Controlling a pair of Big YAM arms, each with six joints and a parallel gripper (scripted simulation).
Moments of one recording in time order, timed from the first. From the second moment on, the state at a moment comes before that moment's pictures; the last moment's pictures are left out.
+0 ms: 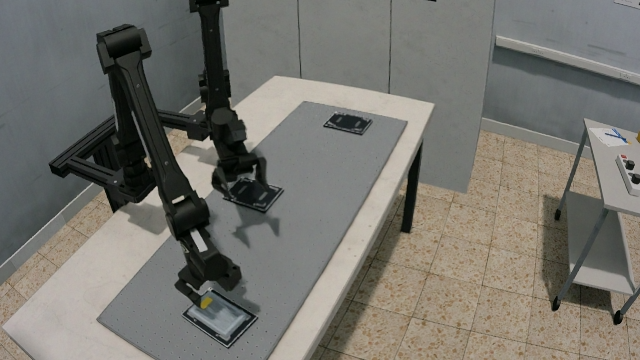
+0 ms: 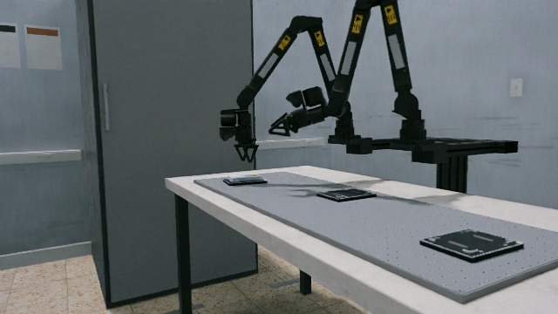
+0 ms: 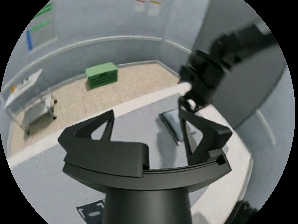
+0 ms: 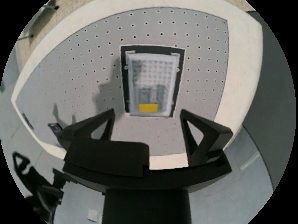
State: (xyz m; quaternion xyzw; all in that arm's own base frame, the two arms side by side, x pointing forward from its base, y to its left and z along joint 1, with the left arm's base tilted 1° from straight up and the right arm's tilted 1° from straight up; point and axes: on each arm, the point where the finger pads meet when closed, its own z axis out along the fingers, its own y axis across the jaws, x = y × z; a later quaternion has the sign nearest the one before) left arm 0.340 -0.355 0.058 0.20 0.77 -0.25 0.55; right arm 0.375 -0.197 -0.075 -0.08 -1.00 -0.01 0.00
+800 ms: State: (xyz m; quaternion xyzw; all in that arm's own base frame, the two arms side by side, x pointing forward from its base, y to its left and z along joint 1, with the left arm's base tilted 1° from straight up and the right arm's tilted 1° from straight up) left arm 0.226 -0.384 0.083 0.38 0.67 -0.32 0.56; right arm 0.375 -0.197 -0.075 -0.08 -1.00 0.00 0.00
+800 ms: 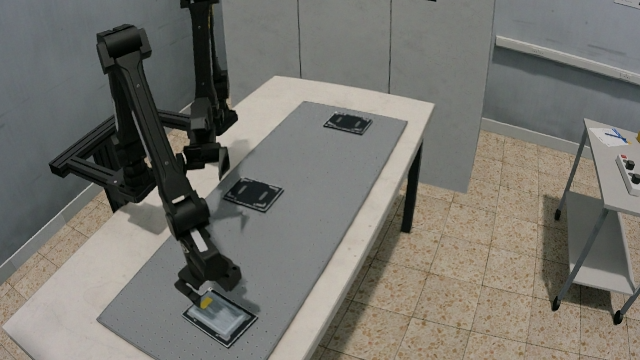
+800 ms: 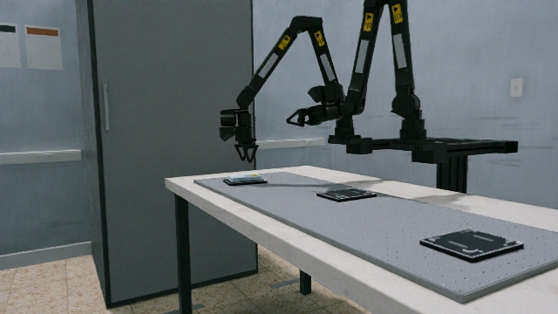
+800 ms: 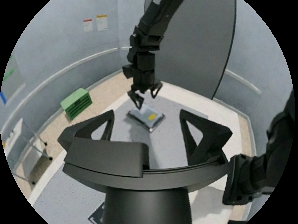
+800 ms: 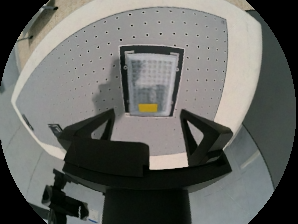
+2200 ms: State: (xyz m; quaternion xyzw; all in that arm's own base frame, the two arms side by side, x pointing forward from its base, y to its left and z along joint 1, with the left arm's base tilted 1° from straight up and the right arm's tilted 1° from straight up) left arm 0.226 -0.384 0.083 0.38 0.67 -0.32 0.56; right arm 0.378 -0.205 -0.126 -0.09 -1.00 0.00 0.00
